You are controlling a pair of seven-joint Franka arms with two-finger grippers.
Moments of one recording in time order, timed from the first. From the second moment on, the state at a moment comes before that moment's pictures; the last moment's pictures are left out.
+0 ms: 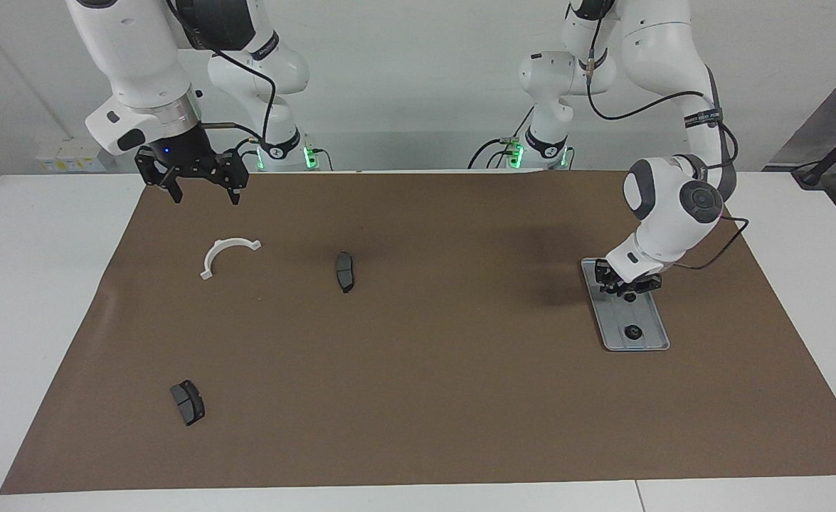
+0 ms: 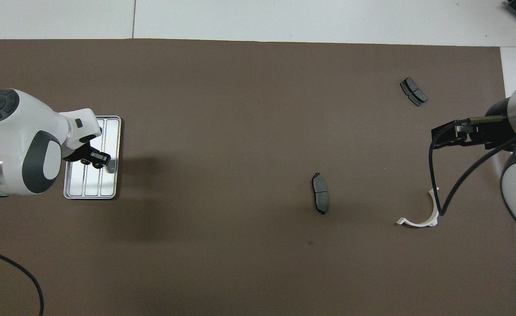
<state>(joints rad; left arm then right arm) -0.09 0.24 0.06 -2.00 -0.02 2.14 0.38 -0.02 0.01 0.11 -1.57 -0.05 1.56 0.12</state>
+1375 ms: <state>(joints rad) -0.10 -0.03 0.05 -1.63 -0.02 1.59 0.10 -0.02 0.01 0.11 -1.57 -0.05 1.56 0.12</state>
